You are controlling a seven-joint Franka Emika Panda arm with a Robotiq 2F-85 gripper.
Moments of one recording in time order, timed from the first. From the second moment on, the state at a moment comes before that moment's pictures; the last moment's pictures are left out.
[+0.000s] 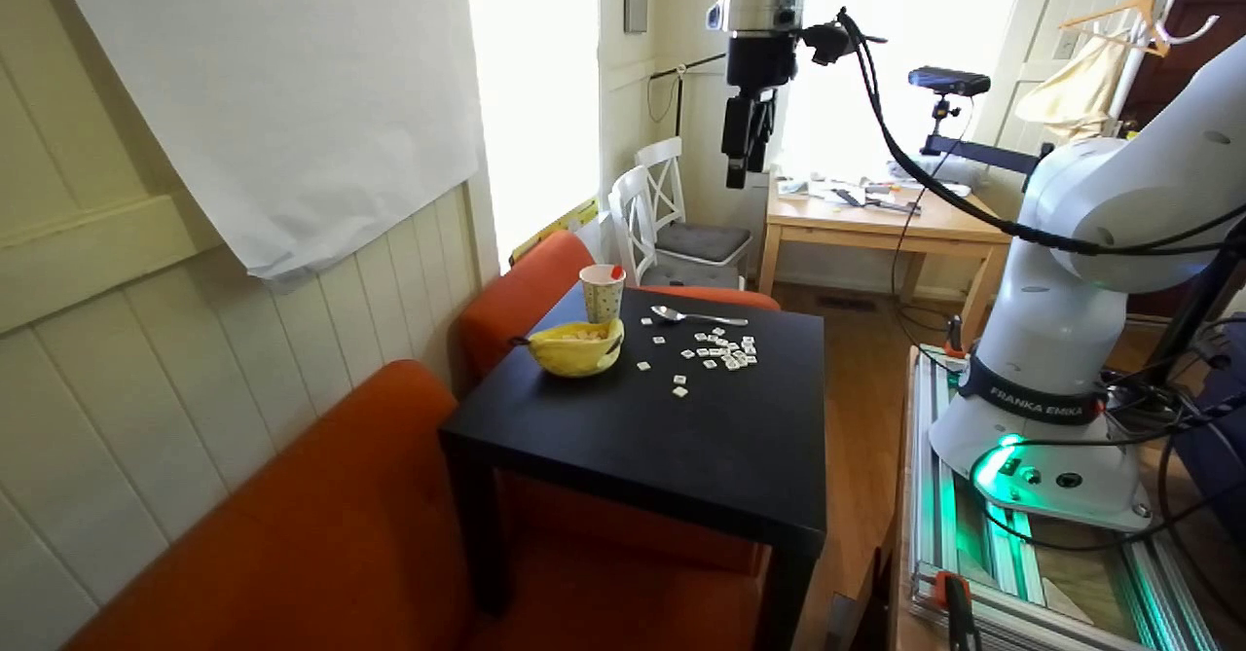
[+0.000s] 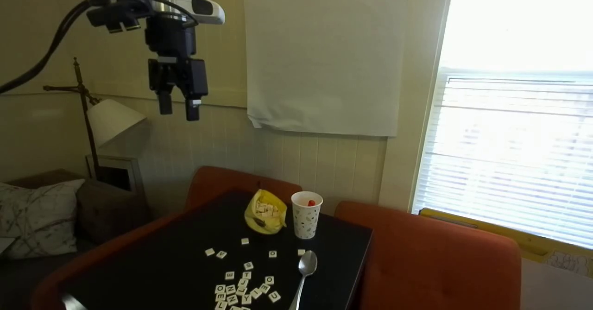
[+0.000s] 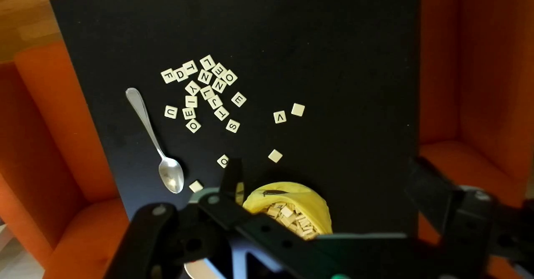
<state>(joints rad) 0.00 -0.62 0.00 -2.52 -0.01 1.91 0.02</state>
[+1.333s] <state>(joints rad) -0.10 -0.41 -0.05 -2.63 -0.08 2.38 0.01</state>
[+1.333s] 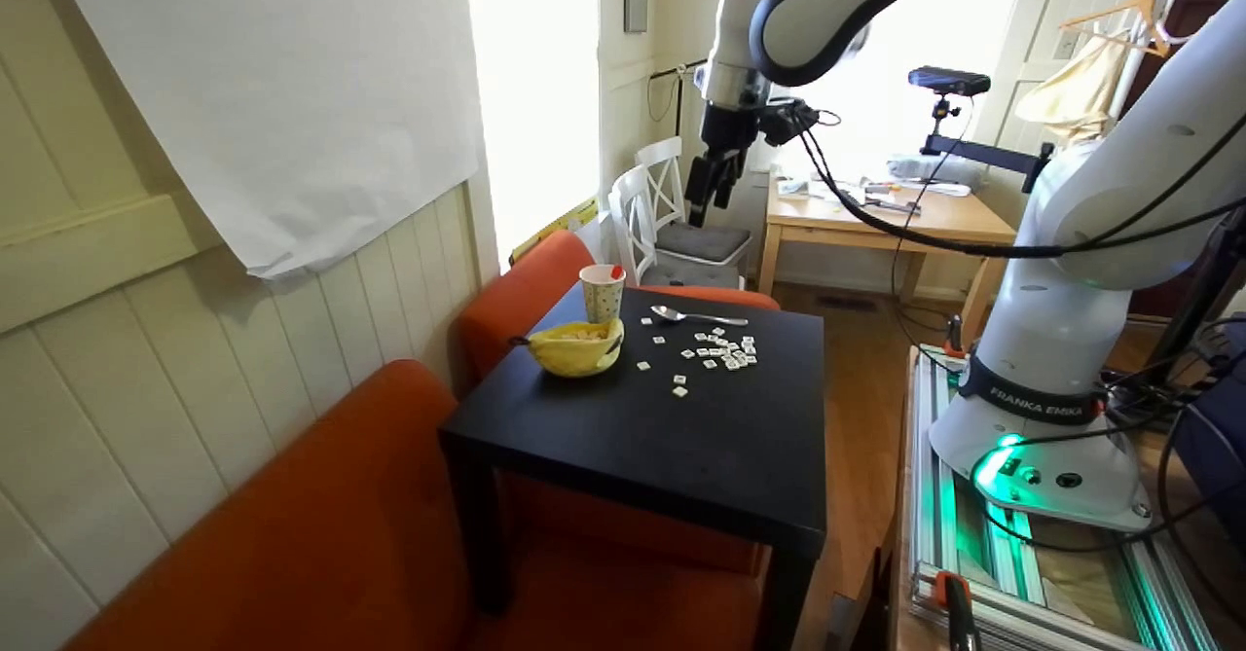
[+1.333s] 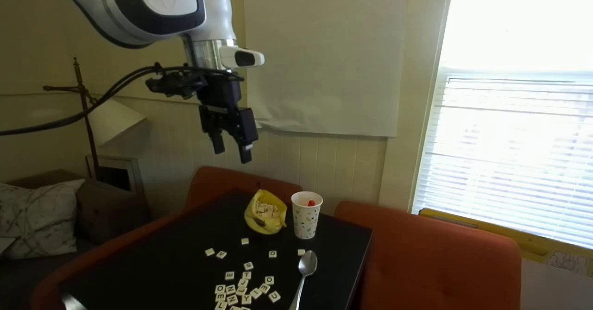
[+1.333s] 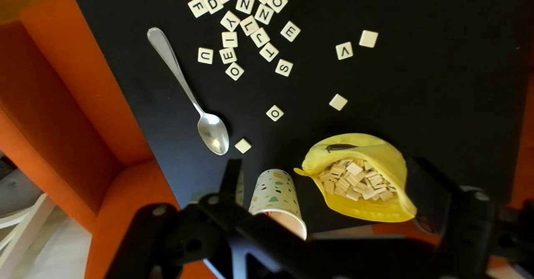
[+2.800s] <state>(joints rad) -0.19 -0.07 -0.15 -2.68 -0.11 2.64 0.03</state>
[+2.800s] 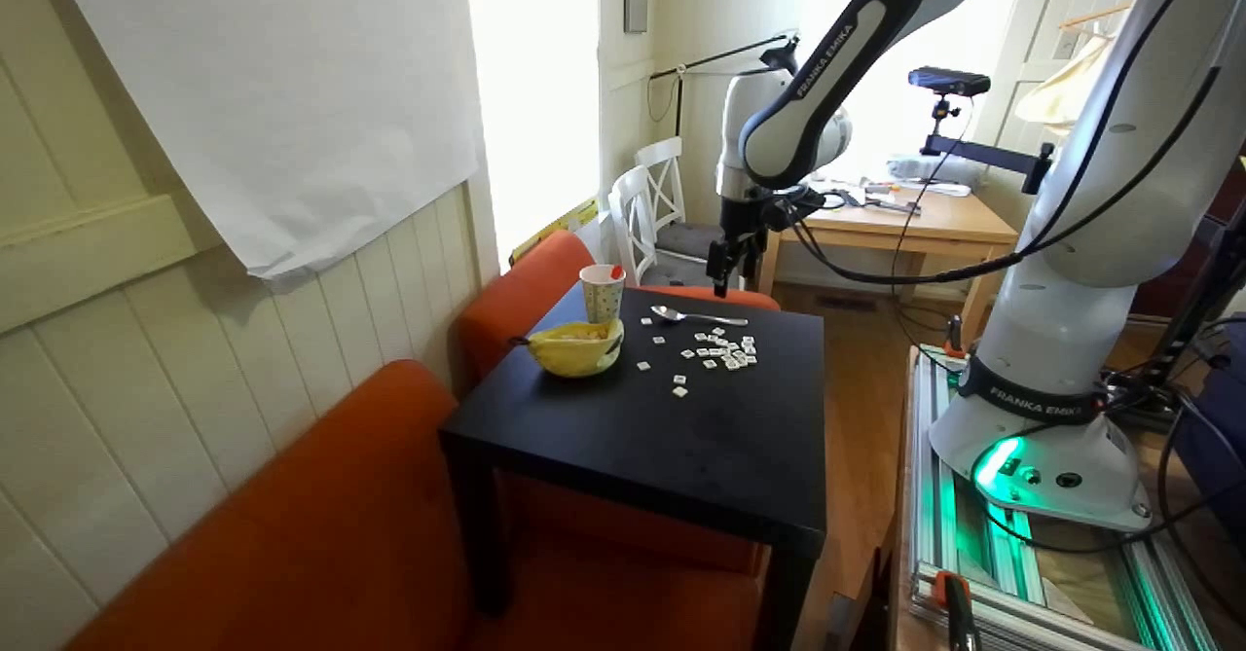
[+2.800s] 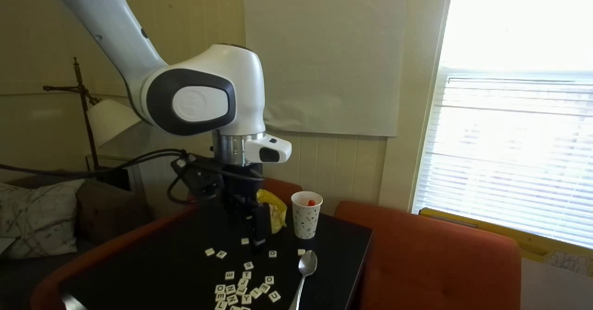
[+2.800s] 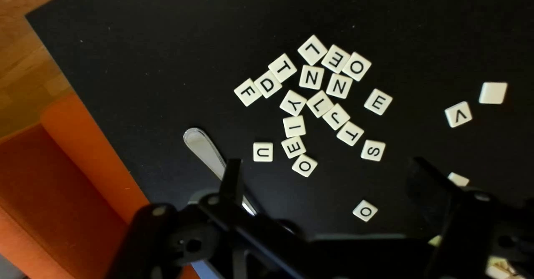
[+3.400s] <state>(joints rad) -0.19 0.07 -0.16 -2.64 0.15 2.71 -0.22</state>
